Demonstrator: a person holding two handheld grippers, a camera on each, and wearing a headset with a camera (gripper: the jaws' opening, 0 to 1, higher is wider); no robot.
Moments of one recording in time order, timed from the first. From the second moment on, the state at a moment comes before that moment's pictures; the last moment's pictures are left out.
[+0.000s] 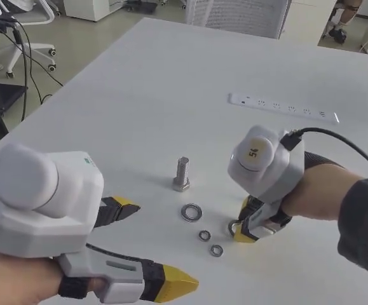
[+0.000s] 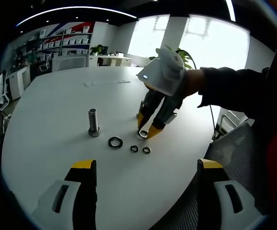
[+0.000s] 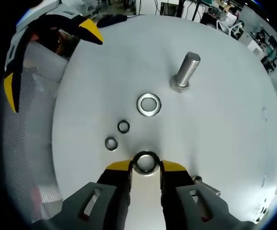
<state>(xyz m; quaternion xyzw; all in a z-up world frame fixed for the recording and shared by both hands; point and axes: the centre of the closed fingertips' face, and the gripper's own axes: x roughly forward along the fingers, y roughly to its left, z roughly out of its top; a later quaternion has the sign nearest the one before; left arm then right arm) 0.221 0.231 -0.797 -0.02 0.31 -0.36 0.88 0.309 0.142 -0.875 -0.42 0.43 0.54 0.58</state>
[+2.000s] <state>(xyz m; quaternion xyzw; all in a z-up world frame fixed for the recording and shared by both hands) 0.224 0.233 -0.789 -0.02 0.29 -0.36 0.89 0.356 0.226 -0.772 -0.50 0.34 0.57 0.55</state>
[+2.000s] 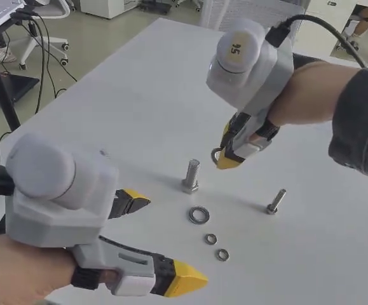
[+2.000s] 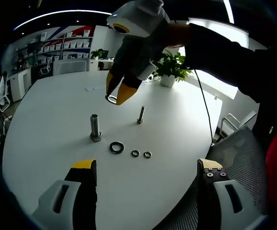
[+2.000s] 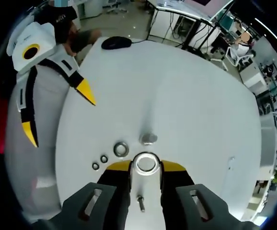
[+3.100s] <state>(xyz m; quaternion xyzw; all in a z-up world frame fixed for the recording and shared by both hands) 0.223 0.236 -0.792 -0.03 0.29 -0.35 0.89 0.362 0.257 -0.806 -0.53 0.36 0.59 0.49</state>
